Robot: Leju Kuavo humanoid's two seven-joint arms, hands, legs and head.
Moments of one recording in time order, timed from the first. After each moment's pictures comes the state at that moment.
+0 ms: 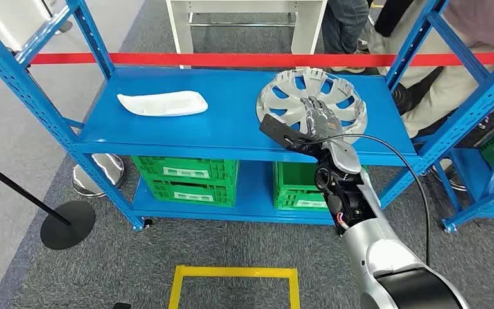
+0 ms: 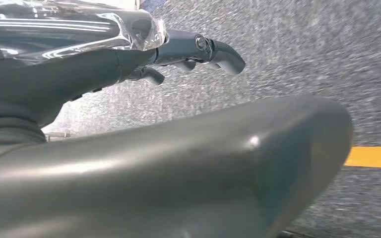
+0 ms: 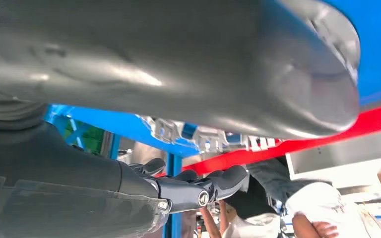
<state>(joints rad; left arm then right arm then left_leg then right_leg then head) -0.07 -0.13 0.48 -0.16 -0.87 0.16 0.08 -0.87 0.15 0.19 -0.26 1.15 -0.08 -0.13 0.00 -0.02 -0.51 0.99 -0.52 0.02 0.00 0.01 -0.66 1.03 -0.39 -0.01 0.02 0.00</state>
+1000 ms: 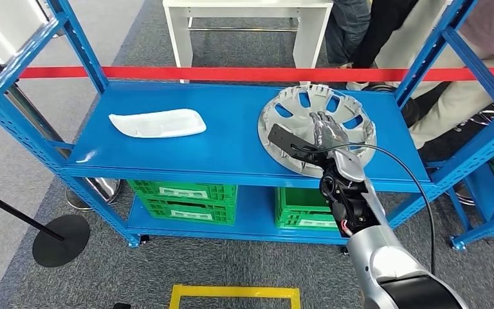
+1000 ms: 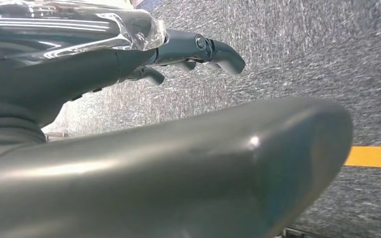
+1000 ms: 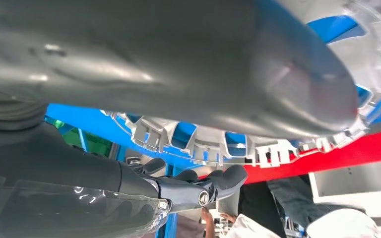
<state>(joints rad) -0.07 -0.13 0.49 -0.16 -0.88 0.15 0.07 -0.83 0.14 0.17 -0.25 1.16 -0.05 -0.06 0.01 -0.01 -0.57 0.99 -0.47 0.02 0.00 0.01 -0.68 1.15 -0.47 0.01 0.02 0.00</state>
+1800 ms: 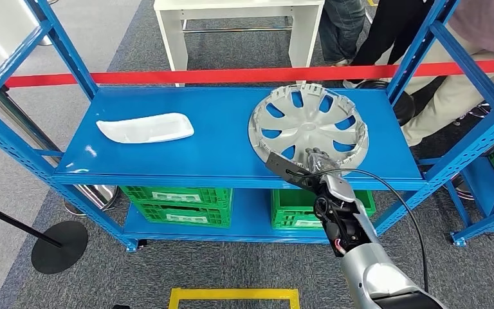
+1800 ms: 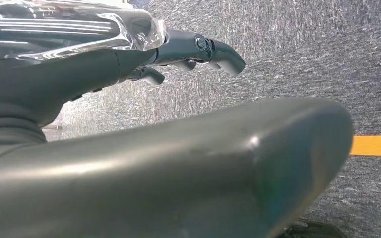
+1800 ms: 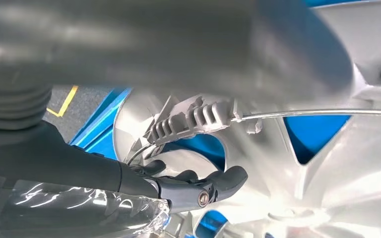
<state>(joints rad) -0.07 -0.13 0.53 -0.16 -0.87 0.13 0.03 -0.72 0.14 0.14 -0.24 1.13 0.06 0.02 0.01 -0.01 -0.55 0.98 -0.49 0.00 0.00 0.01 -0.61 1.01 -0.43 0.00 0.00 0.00</state>
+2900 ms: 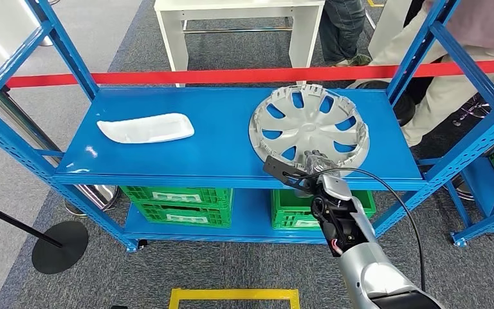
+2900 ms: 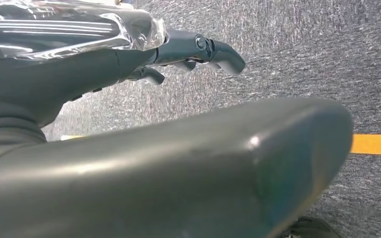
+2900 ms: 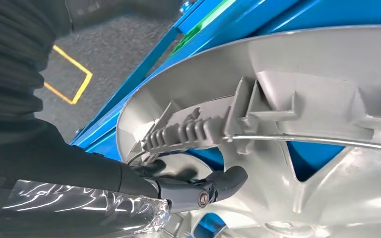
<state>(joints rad) -0.07 -0.14 0.57 -0.16 -0.86 0.12 0.00 -0.72 0.16 0.15 -0.24 1.22 0.11 0.06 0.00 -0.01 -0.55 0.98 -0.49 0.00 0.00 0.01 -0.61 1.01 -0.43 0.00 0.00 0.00</state>
